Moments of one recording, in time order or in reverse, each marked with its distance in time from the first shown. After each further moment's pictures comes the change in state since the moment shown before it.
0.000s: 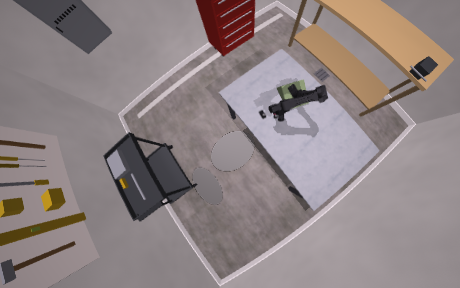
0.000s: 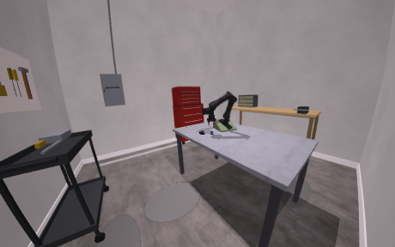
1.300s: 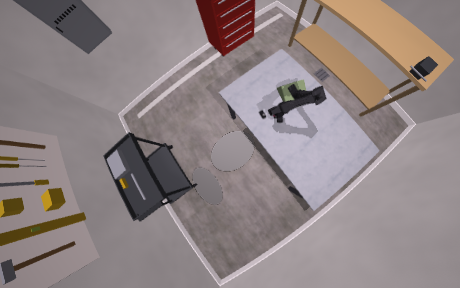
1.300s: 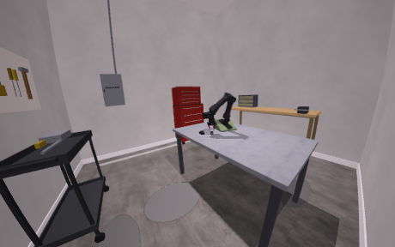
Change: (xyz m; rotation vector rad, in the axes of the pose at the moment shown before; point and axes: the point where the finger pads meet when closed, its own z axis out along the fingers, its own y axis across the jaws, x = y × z) arm 0.001 0.003 0.047 -0.009 -0.010 0.007
